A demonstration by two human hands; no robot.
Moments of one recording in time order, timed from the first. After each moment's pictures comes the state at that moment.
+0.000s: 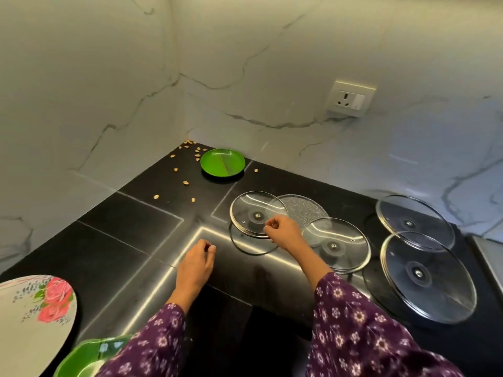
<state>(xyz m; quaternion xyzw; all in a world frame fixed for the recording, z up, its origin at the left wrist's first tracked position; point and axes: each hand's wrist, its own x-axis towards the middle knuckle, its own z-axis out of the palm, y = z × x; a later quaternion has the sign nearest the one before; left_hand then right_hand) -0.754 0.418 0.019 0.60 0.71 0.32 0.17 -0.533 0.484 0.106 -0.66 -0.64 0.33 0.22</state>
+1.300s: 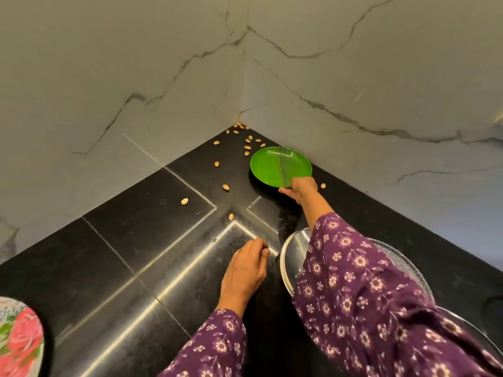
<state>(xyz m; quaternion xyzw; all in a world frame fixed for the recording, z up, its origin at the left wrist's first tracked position) -0.756 0.575 -0.033 0.61 0.68 0.36 0.20 -0.672 0.820 0.028 -0.66 -0.29 0.60 0.35</state>
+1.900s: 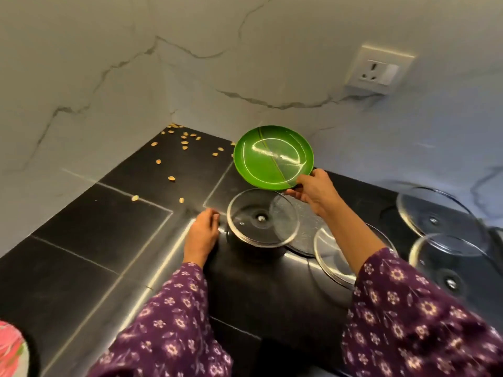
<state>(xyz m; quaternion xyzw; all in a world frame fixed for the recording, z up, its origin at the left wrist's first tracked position) -0.755 0.573 -0.030 0.61 0.67 0.38 0.21 -0.513 0.613 0.137 -0.60 -0.37 0.53 0.47</state>
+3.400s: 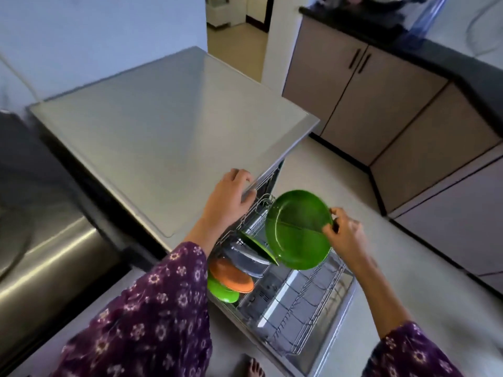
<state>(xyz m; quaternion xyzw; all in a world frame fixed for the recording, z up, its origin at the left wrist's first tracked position) 0.054 0.099 -0.001 0.95 0.00 0.16 0.28 0.088 -0.172 -0.001 -0.96 -0.09 0.01 0.26</state>
